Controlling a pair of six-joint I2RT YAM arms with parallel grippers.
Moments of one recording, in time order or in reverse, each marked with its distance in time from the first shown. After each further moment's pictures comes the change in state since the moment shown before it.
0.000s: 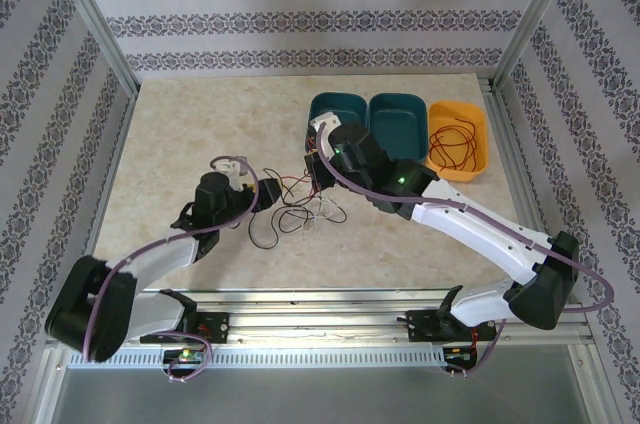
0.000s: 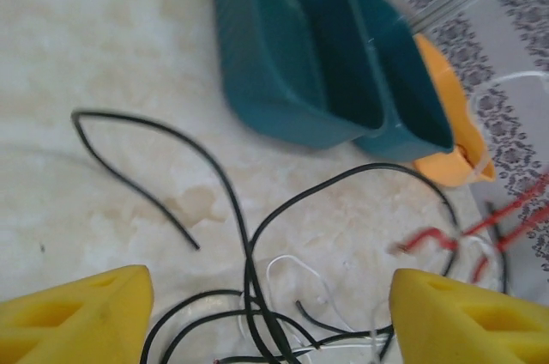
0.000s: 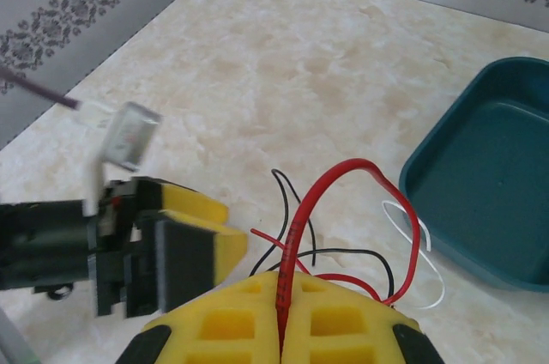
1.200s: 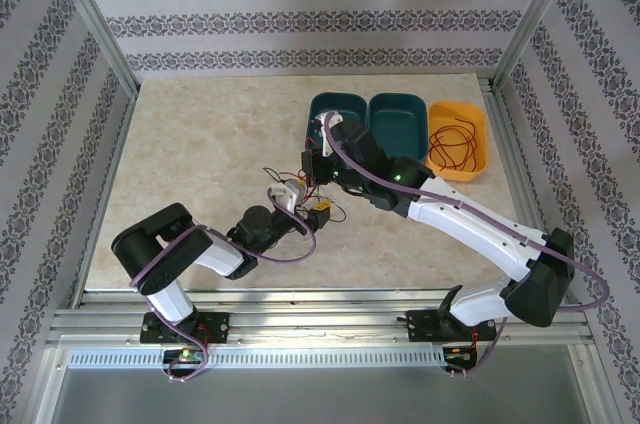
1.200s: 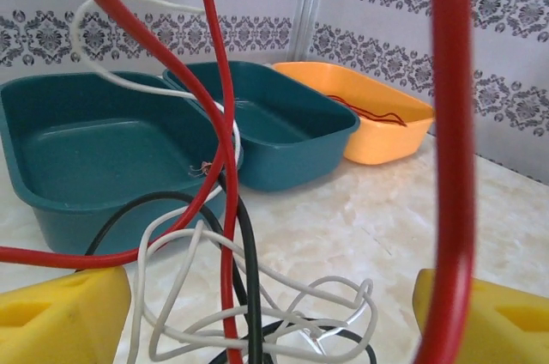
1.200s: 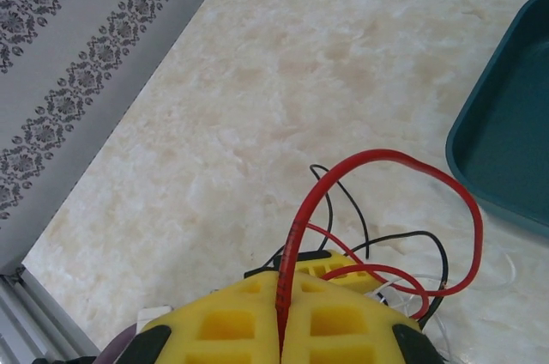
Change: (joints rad) left arm -0.412 0.519 -0.032 0.896 -0.331 0.491; right arm -0.010 0.026 0.000 0.038 -0.068 0.229
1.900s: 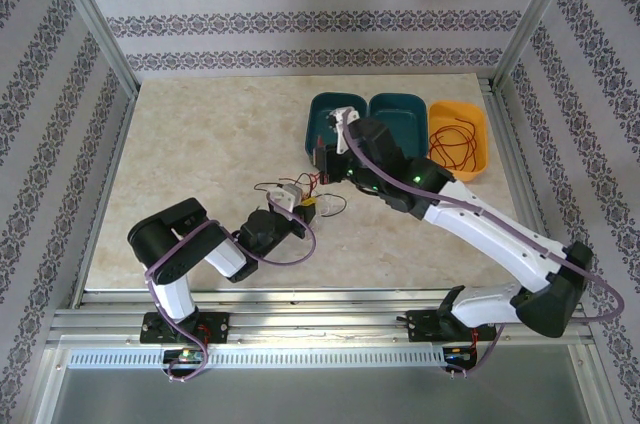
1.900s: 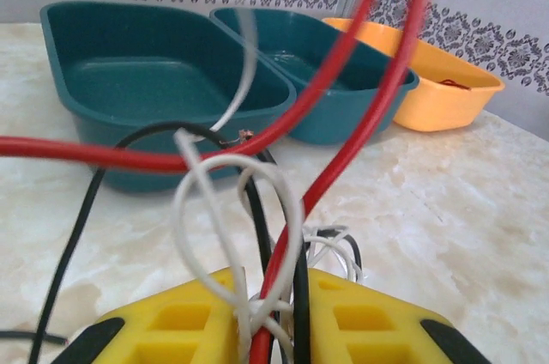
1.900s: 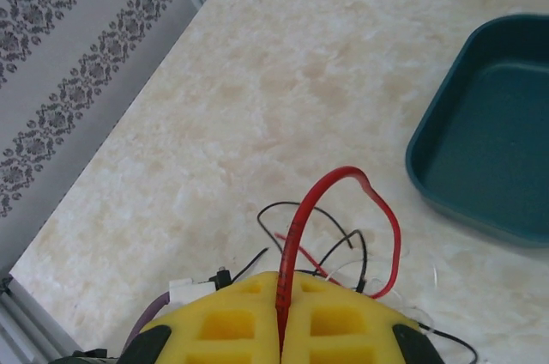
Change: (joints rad) left arm 0.000 0.092 -0.029 0.023 -0.074 -0.072; right arm -0.034 -0.098 0.003 -0.074 0.034 -0.032
